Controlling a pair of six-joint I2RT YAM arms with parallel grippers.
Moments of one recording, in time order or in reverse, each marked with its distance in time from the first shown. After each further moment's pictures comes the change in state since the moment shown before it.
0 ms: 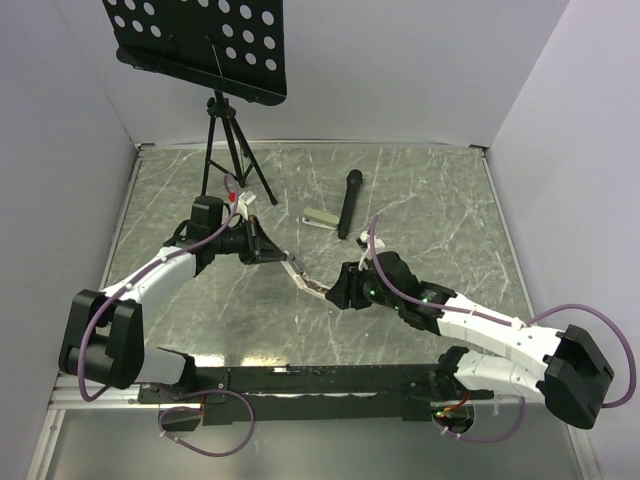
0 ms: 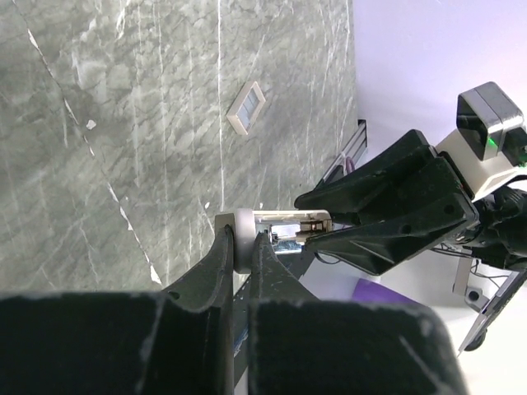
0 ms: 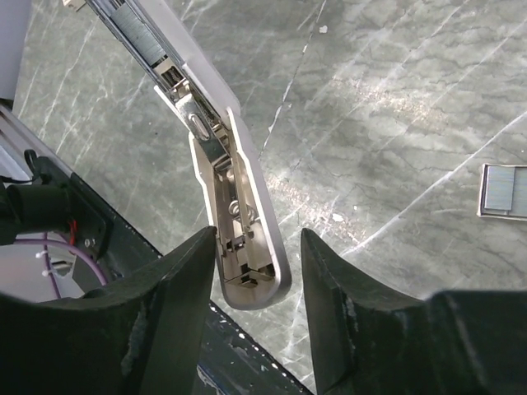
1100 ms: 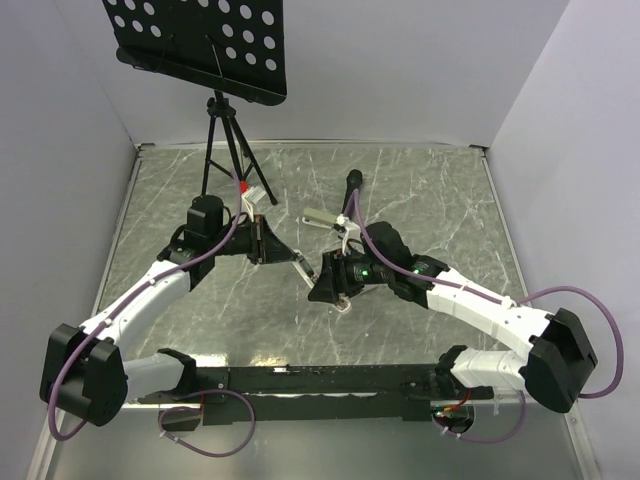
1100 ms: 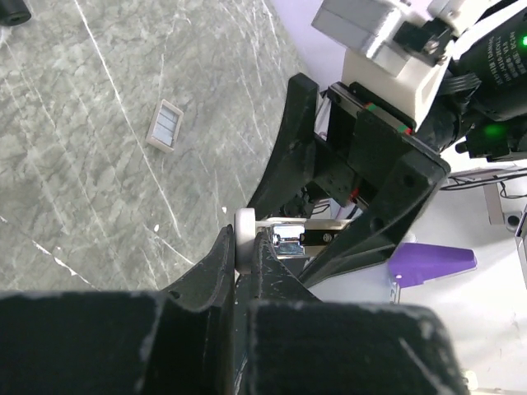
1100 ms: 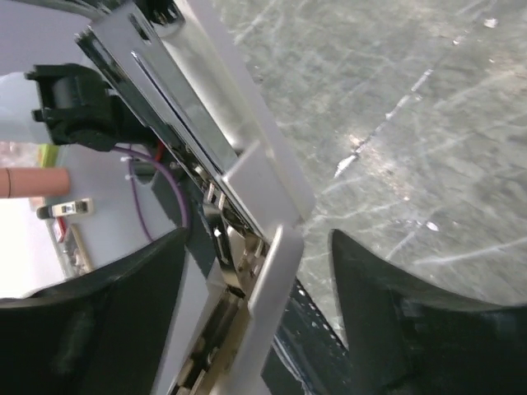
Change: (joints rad) left arm -0.115 -0.179 -0.001 0.086 0.047 0.079; right arm -0.089 0.145 0.241 -0.123 -0.423 -0.116
